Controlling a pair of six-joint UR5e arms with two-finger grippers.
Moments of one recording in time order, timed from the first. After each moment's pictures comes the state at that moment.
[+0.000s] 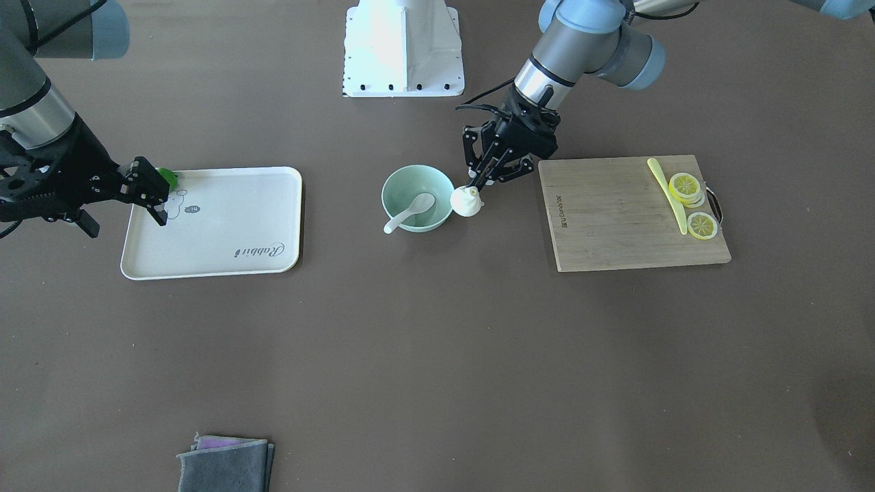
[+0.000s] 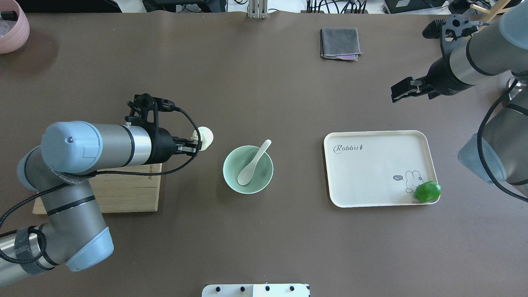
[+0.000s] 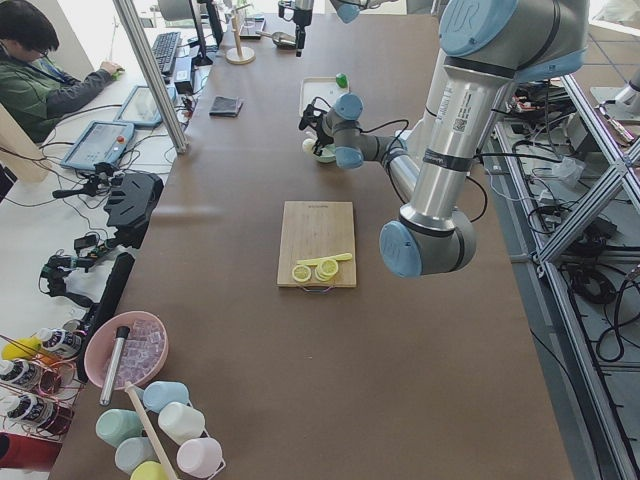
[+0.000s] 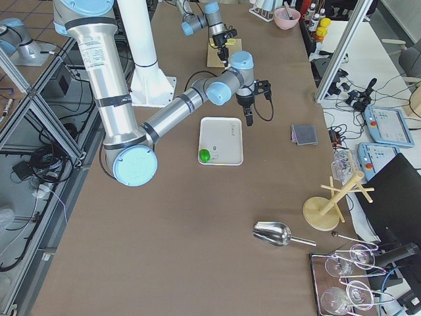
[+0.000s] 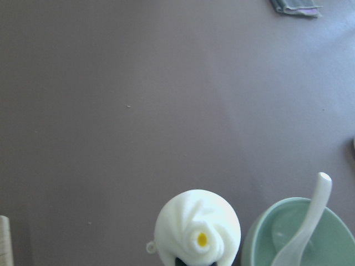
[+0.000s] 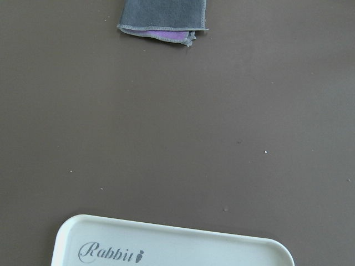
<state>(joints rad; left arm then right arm) -0.47 -1.99 -1.83 -2.18 -1.69 -1.11 0.99 -1.32 1.95 -1.47 2.10 0.73</state>
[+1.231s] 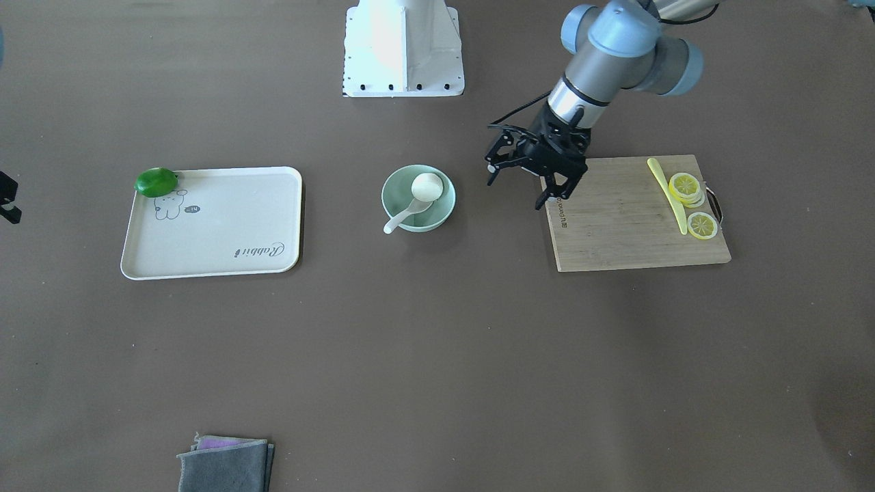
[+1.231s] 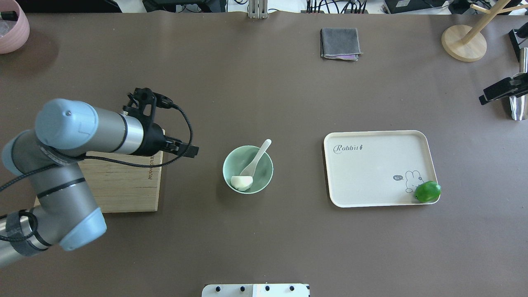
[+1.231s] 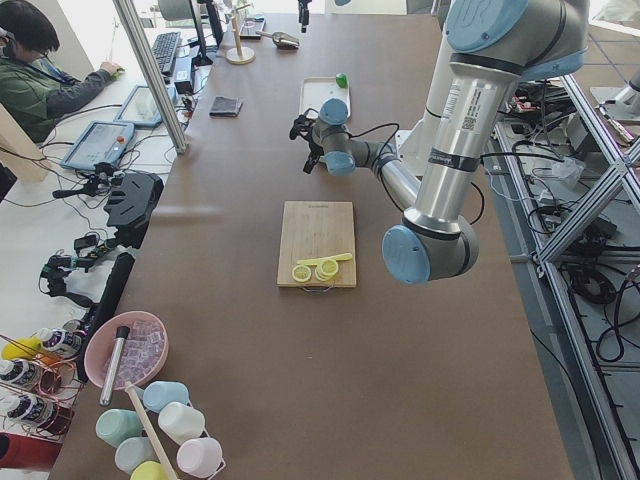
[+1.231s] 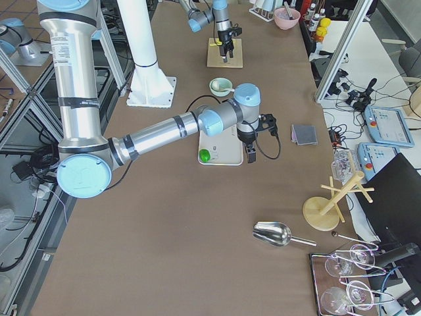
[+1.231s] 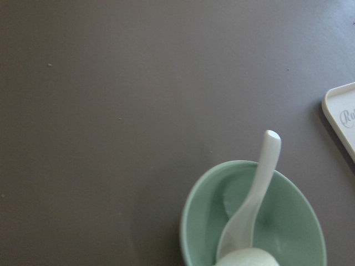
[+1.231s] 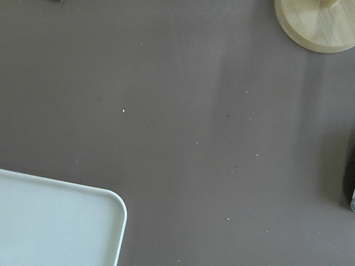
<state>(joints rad) -0.70 -1.85 -1.84 -2.14 -1.98 -0.82 1.29 -1.55 1.88 -1.47 2.27 0.25</state>
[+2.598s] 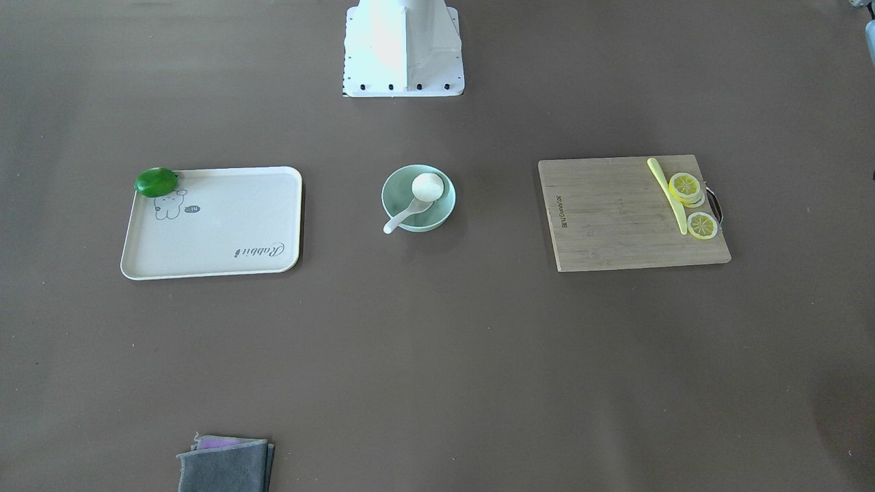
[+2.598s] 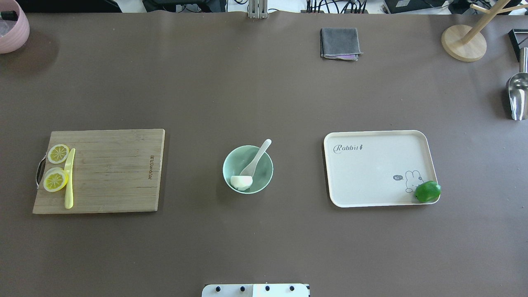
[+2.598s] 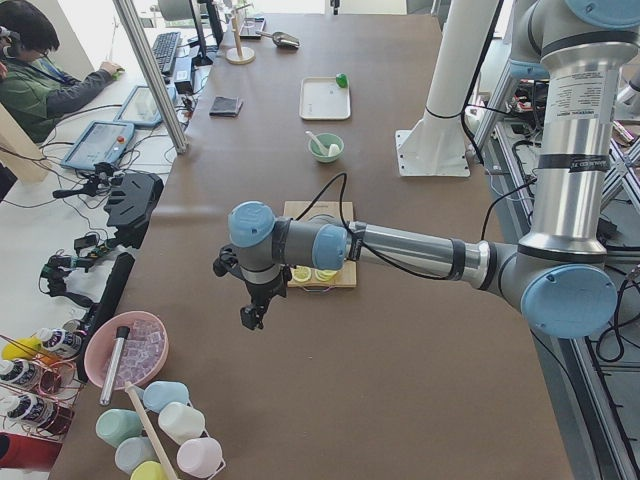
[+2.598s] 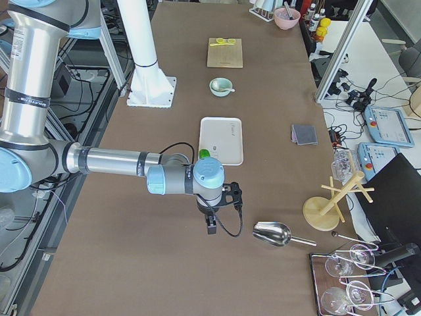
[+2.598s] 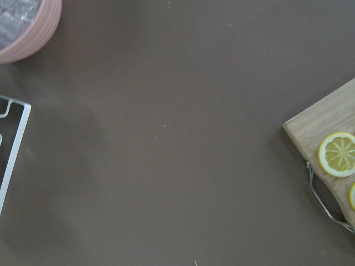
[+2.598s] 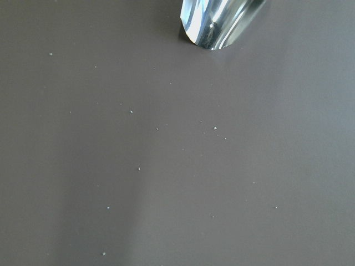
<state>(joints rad) -1.52 -1.58 -1.66 -1.52 -2.32 0.36 1.53 -1.82 1.76 -1.46 2.33 -0.14</state>
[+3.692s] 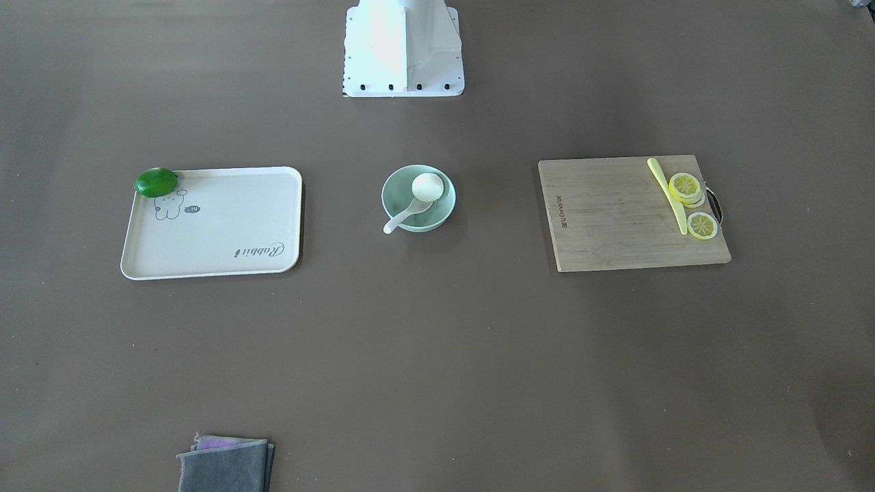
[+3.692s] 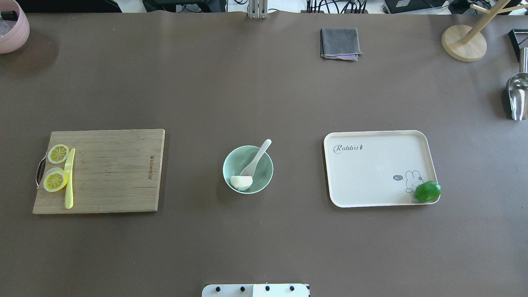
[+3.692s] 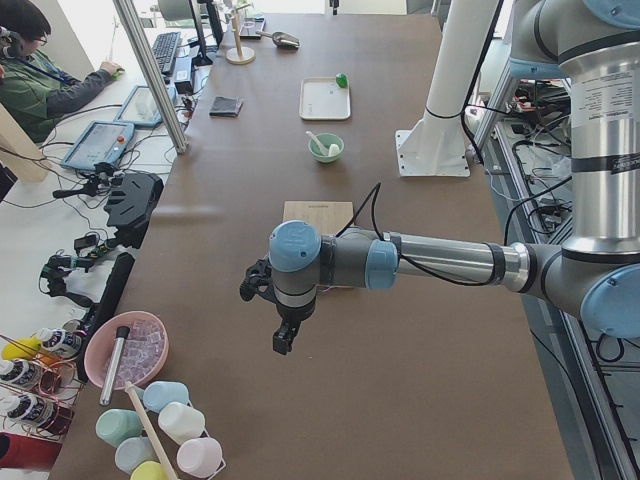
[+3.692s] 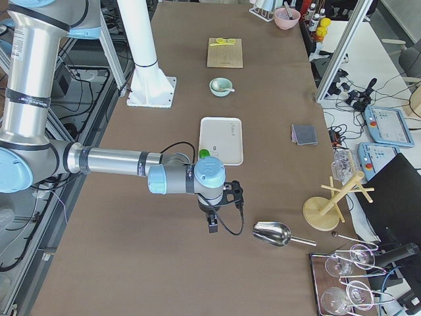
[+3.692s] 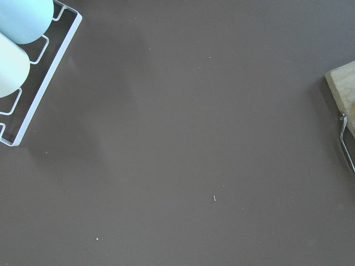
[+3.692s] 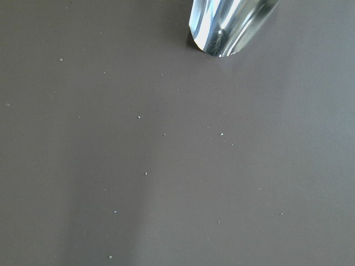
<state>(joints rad) -1.61 -1.44 -1.80 -1.53 -2.32 0.37 1.53 -1.81 1.76 -1.46 2.34 -0.14</state>
